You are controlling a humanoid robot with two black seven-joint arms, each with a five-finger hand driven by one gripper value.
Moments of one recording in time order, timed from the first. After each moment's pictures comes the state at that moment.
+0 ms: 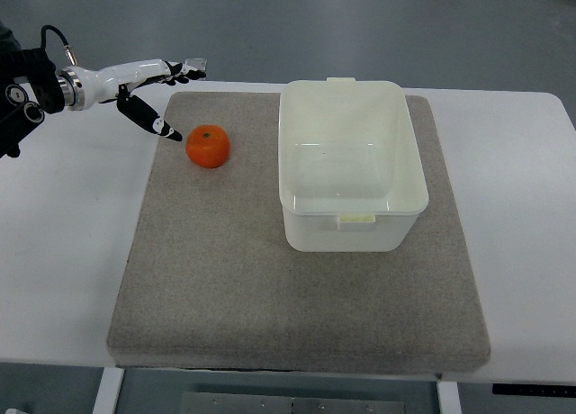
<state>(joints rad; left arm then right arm) -1.03 0.56 -0.44 -0.80 1.40 -0.28 -0.30 0.03 0.00 -0.05 0.19 0.03 -0.29 0.18</state>
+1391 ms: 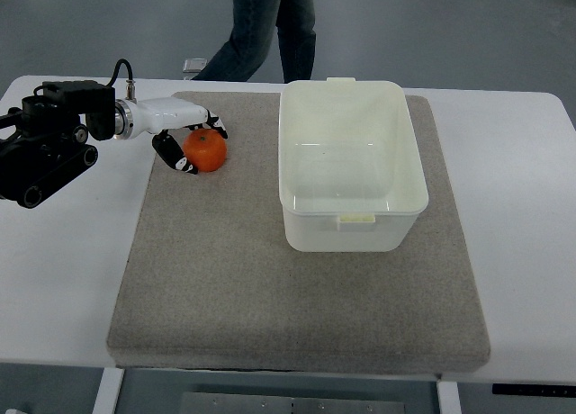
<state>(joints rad) -1.04 0.46 -0.35 -0.80 1.70 -0.23 -0.30 0.03 0.00 -0.05 0.19 0.03 -0.29 0.18</state>
